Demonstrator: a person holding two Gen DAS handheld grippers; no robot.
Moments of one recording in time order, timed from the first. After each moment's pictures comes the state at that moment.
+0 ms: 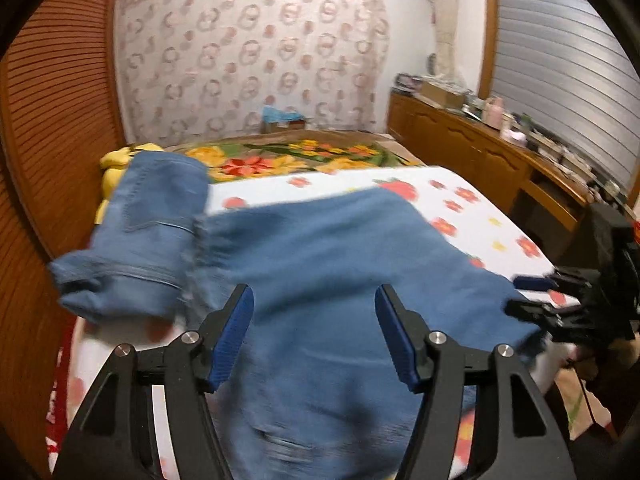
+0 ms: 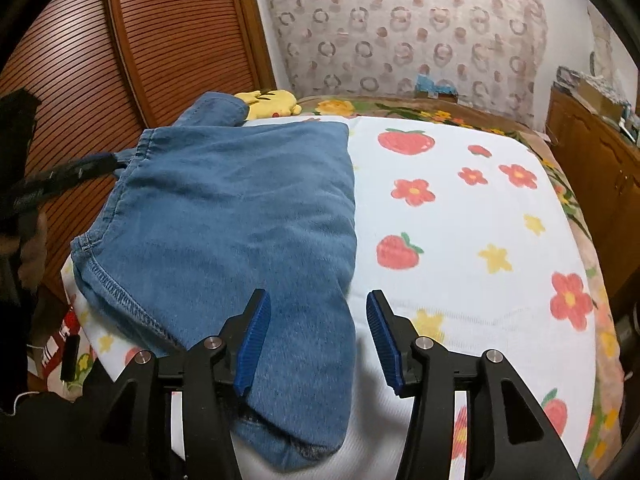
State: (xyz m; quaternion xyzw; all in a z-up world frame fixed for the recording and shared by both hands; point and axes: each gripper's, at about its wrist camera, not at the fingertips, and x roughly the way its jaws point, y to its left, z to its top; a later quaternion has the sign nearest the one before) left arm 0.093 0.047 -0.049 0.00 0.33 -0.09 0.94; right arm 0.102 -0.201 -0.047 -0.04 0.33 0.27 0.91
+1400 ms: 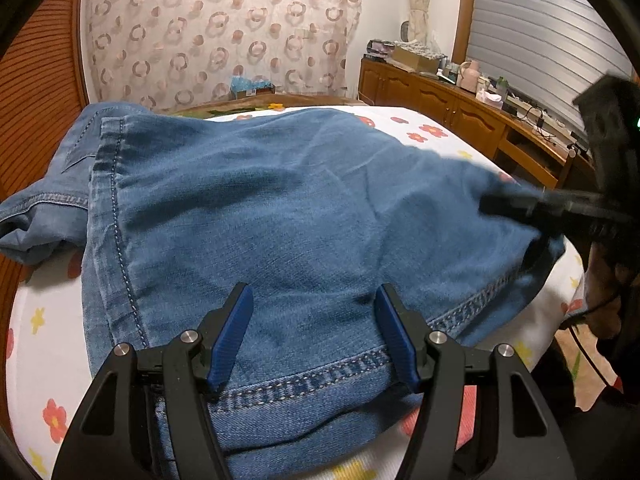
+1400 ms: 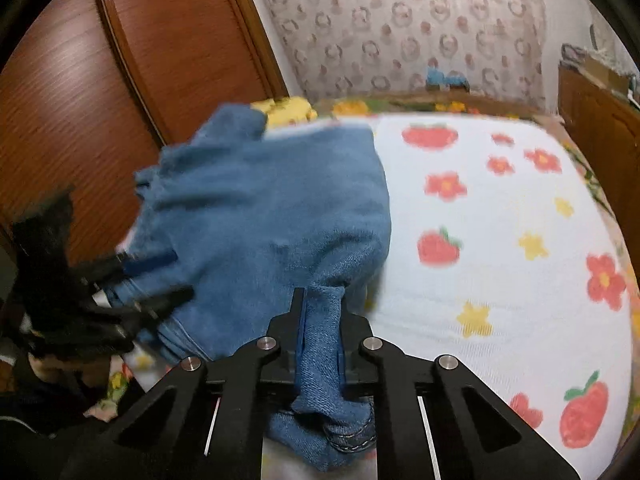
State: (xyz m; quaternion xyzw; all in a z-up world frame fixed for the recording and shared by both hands) left arm 0.076 0.016 -0.102 0.00 0.37 -0.13 0.92; right arm 0.101 -0.181 -0.031 0.02 0.31 0.30 0.90
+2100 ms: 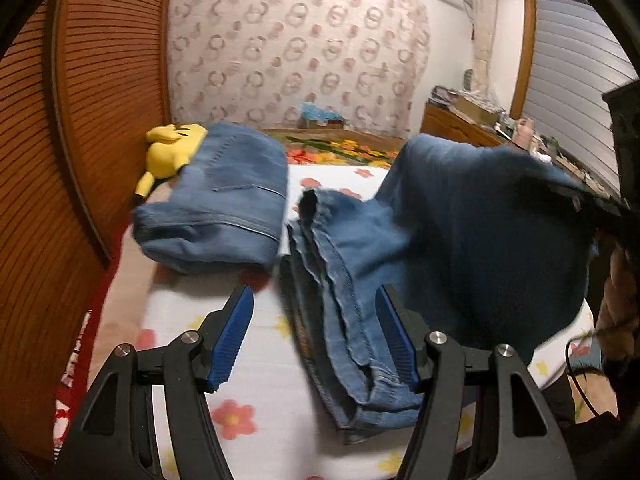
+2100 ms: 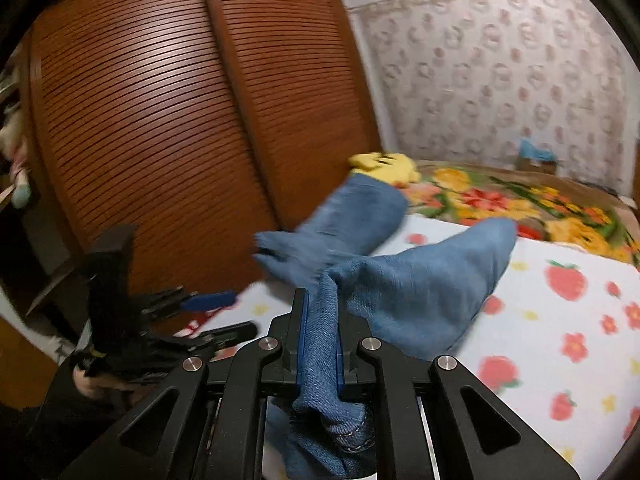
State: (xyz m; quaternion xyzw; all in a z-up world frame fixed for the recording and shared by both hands) left arm 0.040 0.145 -0.043 -0.04 0.32 -0.02 0.95; right arm 0.089 -0.047 0.034 -0.03 0.23 0.45 0.86
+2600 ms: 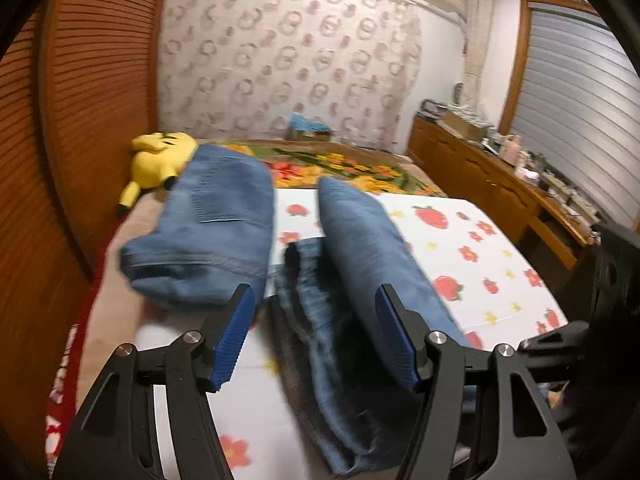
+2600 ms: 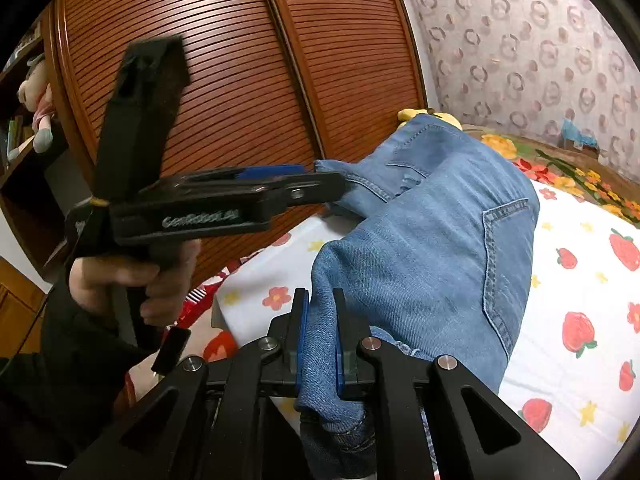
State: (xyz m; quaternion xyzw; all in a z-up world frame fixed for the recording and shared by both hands) left arm 0.074 0.150 -0.024 -0.07 0.31 -0.07 0.94; right arm 0.070 -0.018 -0.017 -0.07 0.28 0.48 0.83
